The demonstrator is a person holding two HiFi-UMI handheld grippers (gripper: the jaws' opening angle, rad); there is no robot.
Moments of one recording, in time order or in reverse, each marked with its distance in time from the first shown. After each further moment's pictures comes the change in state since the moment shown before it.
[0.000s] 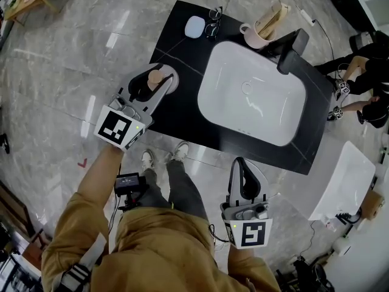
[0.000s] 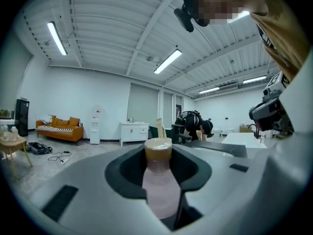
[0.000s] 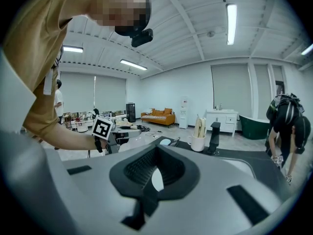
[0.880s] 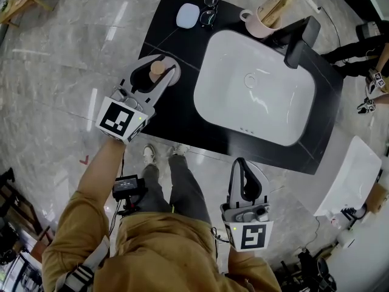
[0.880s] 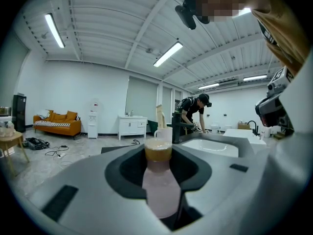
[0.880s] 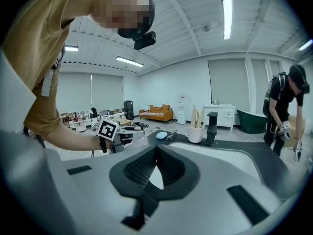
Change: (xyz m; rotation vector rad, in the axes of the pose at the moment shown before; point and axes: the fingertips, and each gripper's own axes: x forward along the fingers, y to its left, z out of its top) left arm 0.042 0.003 -0.051 -0.018 0.064 -0.025; right arm 0.020 -0.017 -0.028 0.079 0.026 -0.040
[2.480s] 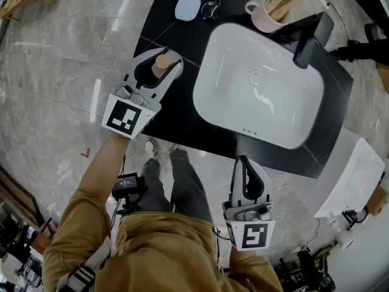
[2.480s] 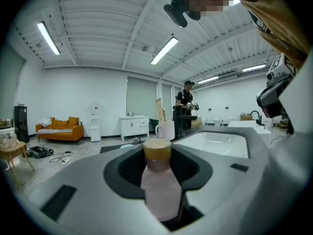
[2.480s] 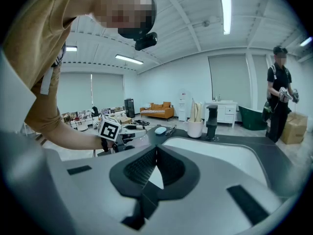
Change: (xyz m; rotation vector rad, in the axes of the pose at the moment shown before) left arm 0.023 -0.005 -0.015 0.094 0.007 0.028; right arm 0.011 -0.015 -0.025 -0.033 0.045 0.042
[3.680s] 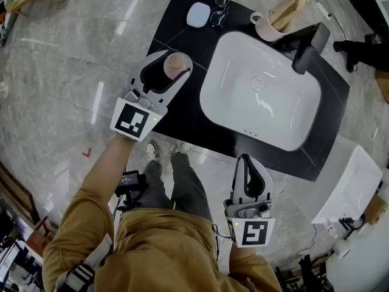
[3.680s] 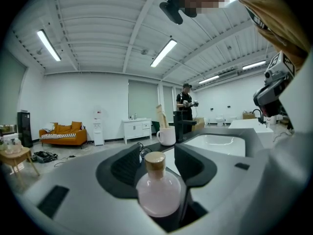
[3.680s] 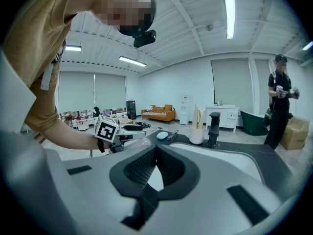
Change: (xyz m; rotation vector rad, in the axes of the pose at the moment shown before) left arm -0.017 -0.002 0.022 0.051 -0.021 0.030; right arm -0.004 0.005 0.016 -0.027 -0.027 0.005
